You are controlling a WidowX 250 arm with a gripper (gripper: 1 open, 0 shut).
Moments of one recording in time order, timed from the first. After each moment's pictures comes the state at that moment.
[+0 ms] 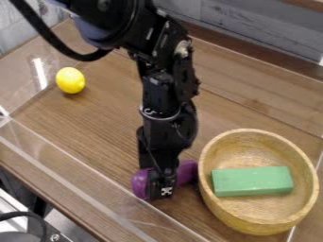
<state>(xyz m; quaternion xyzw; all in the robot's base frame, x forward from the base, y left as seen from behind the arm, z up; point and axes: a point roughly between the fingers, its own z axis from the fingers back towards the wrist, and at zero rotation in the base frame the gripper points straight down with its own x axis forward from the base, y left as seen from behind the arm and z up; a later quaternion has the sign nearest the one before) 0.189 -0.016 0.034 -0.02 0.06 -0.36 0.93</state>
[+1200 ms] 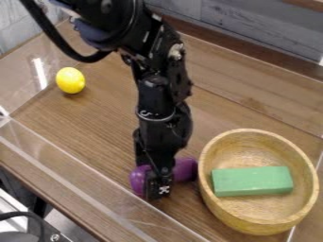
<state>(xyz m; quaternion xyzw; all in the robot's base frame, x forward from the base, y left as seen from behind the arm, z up) 0.192 -0.010 0.025 -0.03 0.06 -0.34 0.94</state>
